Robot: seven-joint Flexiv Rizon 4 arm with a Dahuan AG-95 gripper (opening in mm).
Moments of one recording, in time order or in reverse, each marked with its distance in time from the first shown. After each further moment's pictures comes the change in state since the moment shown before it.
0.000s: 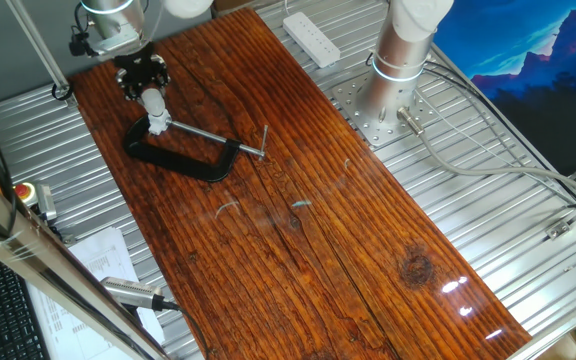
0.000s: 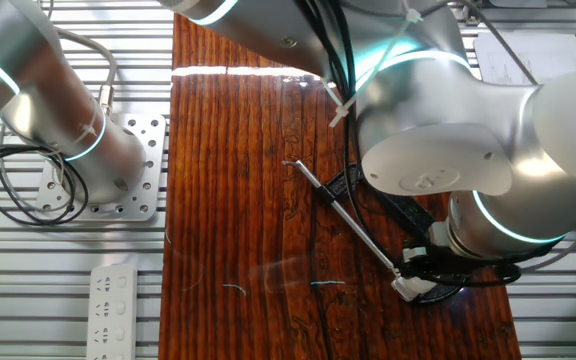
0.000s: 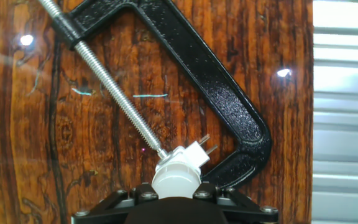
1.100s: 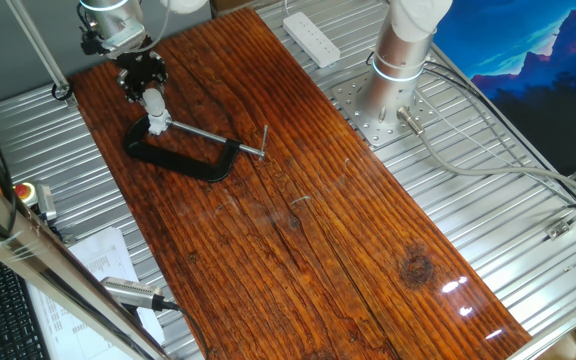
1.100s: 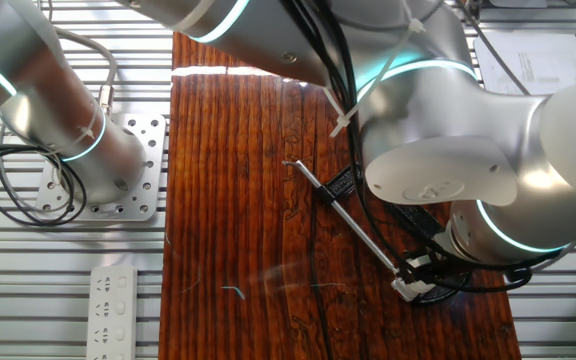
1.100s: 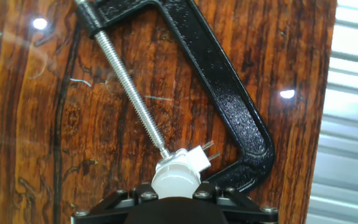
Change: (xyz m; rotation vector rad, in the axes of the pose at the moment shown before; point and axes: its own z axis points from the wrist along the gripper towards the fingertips) arm 0.000 0.000 0.000 0.001 -0.022 -0.216
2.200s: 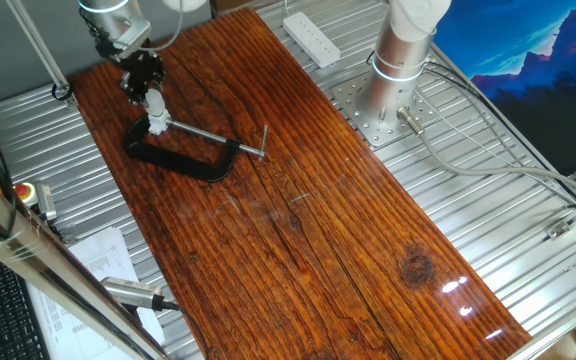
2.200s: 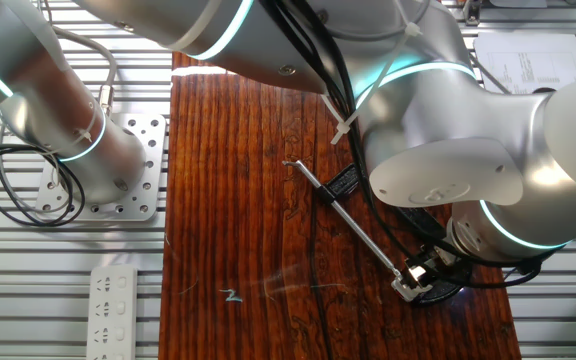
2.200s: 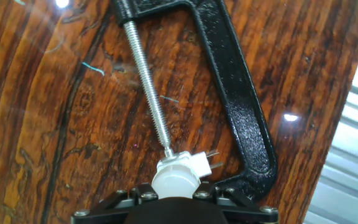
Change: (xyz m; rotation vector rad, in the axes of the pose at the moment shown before) arm -0.002 -0.001 0.000 -0.010 -0.001 -0.234
